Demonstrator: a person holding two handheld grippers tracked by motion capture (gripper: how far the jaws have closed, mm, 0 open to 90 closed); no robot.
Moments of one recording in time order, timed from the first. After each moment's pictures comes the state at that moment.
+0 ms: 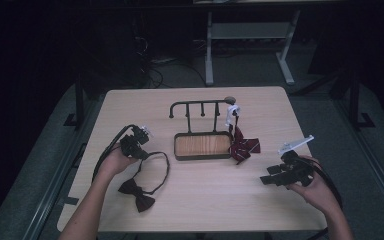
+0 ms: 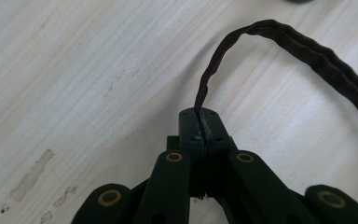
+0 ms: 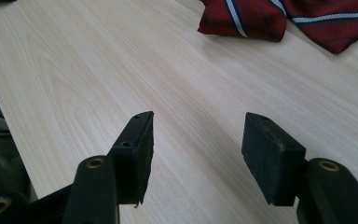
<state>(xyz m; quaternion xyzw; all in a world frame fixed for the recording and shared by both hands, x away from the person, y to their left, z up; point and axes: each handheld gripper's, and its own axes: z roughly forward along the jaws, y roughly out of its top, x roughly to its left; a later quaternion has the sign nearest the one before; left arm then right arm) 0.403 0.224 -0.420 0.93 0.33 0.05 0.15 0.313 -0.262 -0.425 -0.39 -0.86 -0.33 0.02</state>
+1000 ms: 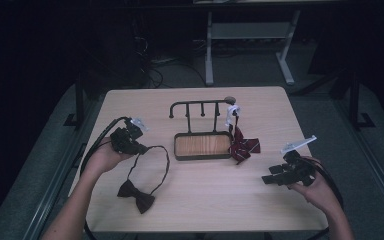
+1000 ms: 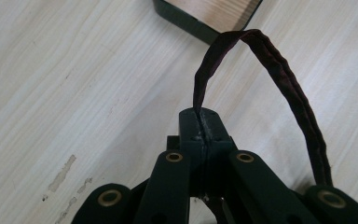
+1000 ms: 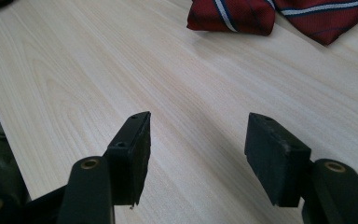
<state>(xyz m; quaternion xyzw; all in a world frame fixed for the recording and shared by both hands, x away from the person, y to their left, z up) 0.377 0.225 -0.360 0.93 0.29 0.07 0.20 0.315 -0.270 -0.431 -0.40 -0.85 -0.34 0.03</state>
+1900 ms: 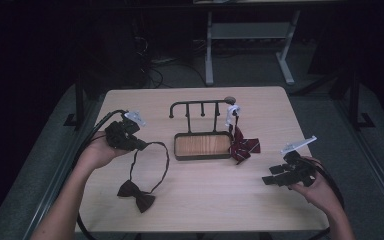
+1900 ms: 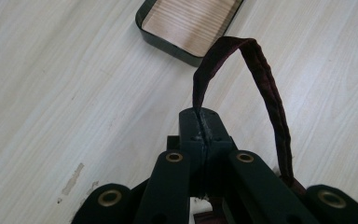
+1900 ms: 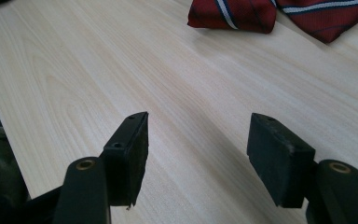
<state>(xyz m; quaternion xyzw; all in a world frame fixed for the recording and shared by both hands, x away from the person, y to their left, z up) 0.366 0.223 -0.321 0.94 0.25 0.07 0.22 0.315 -0.271 -0.432 -0.40 -0.85 -0.34 0.03</state>
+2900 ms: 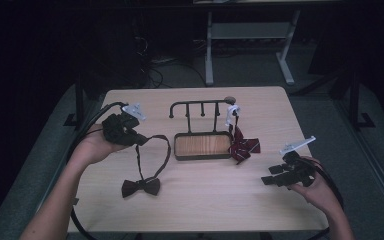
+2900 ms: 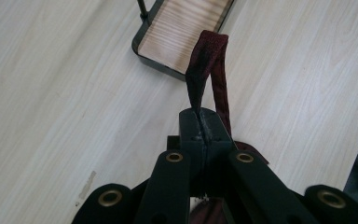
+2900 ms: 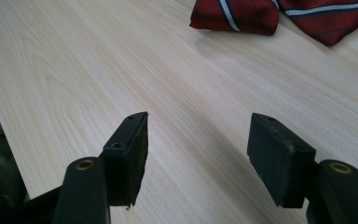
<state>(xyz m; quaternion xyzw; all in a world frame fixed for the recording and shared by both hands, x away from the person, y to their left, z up) 0.357 0.214 -0.285 0.94 0.22 0.08 0.23 0.314 -0.268 -0.431 -0.39 -0.86 -0.33 0.02</state>
